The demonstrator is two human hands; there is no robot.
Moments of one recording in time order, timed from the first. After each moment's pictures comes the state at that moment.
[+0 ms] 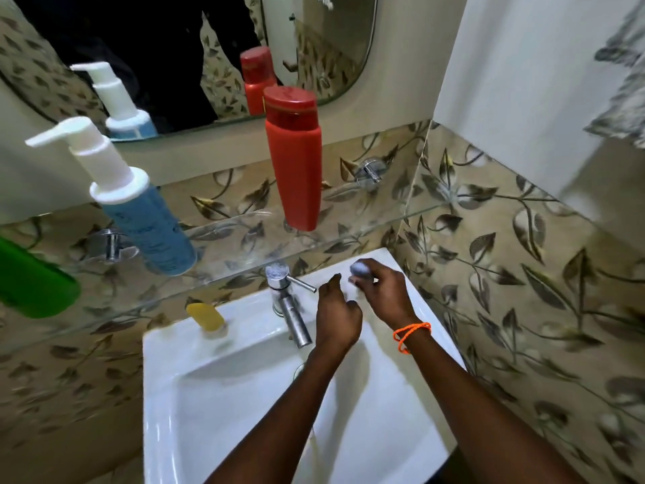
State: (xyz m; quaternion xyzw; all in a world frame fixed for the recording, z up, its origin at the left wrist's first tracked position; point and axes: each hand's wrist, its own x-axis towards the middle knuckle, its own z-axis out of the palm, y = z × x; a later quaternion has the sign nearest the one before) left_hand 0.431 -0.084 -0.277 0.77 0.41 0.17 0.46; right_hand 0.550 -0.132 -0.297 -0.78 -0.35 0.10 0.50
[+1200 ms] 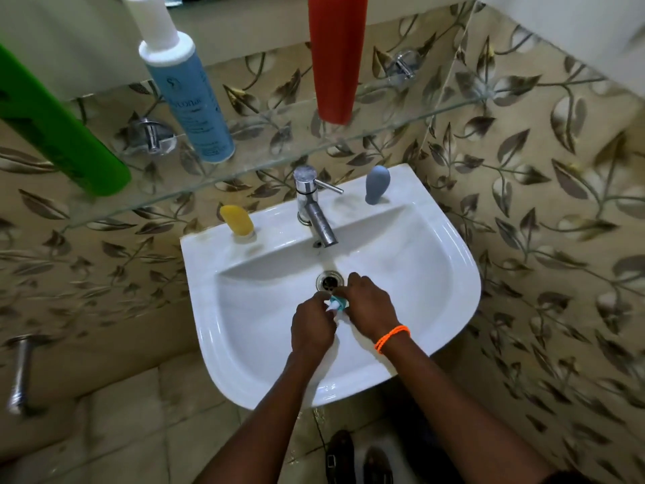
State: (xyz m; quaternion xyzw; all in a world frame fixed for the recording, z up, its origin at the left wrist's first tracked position) left_hand 0.250 -0.138 -0.346 0.79 0.48 0.04 0.38; right_hand 0.365 -0.205 -0.345 -0.85 -0.49 0.16 0.09
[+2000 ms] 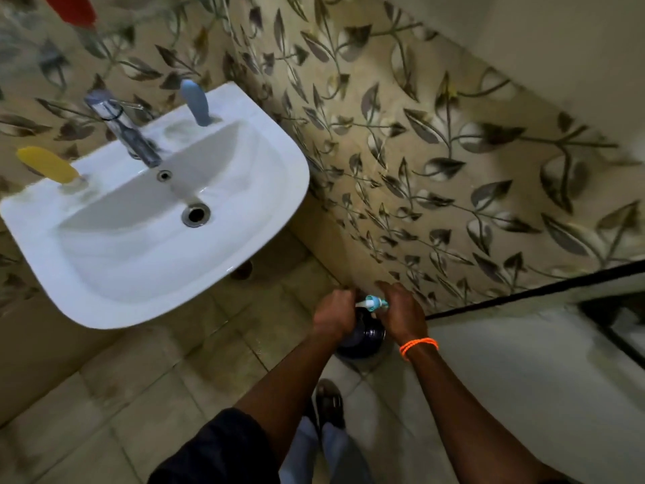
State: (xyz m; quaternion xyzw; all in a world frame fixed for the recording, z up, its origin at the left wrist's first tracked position) left_hand 0.275 -0.462 -0.356 0.91 0.16 -0.23 0.30; right_hand 0.324 -0.605 -0.365 -0.94 -0.10 0.23 0.21
